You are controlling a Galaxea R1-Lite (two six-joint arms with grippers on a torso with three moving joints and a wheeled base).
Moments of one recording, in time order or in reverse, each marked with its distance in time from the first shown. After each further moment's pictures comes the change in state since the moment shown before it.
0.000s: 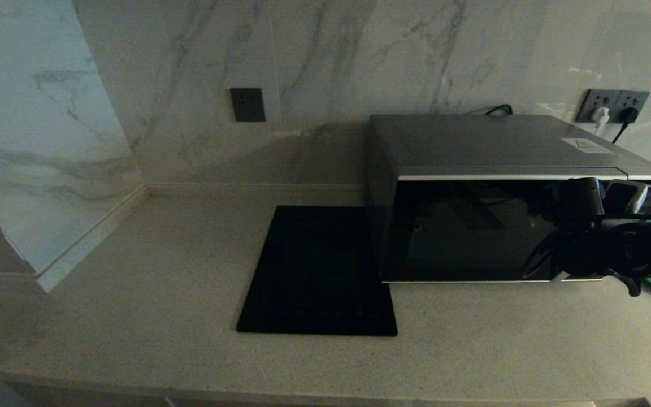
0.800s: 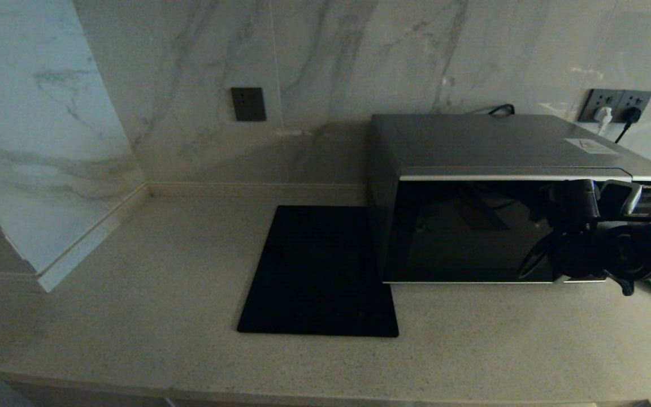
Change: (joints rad) left arm 0.001 0.000 0.000 0.000 0.000 0.000; right arm 0.000 0.008 0.010 -0.025 0.003 0.005
